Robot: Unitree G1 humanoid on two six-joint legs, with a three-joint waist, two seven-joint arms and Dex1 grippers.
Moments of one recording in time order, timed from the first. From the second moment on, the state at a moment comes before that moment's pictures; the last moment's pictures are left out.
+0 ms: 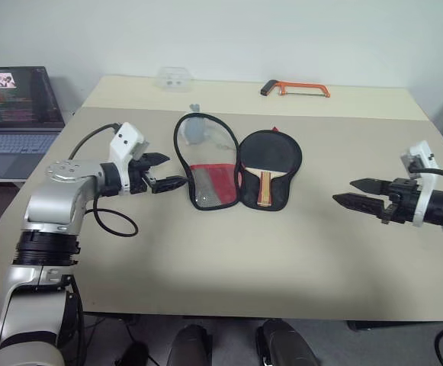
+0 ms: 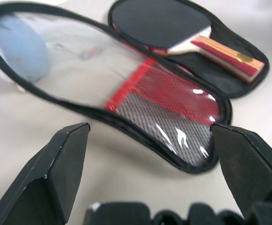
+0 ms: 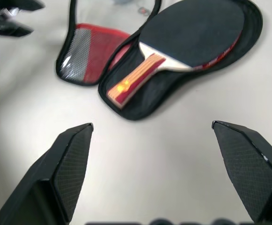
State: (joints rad) left arm -0.68 0.80 0.02 0.24 -0.32 0.53 -1.05; right arm -0.32 -0.97 -0.30 -0.24 0.82 0.99 0.90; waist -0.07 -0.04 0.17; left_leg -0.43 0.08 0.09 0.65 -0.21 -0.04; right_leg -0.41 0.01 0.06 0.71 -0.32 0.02
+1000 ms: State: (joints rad) left arm -0.87 0.64 -0.11 0.80 -0.03 0.12 -0.97; right arm -0.23 -1.05 -0.35 -0.20 0.65 0.59 1.19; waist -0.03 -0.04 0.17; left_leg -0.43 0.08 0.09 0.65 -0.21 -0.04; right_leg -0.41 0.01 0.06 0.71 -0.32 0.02
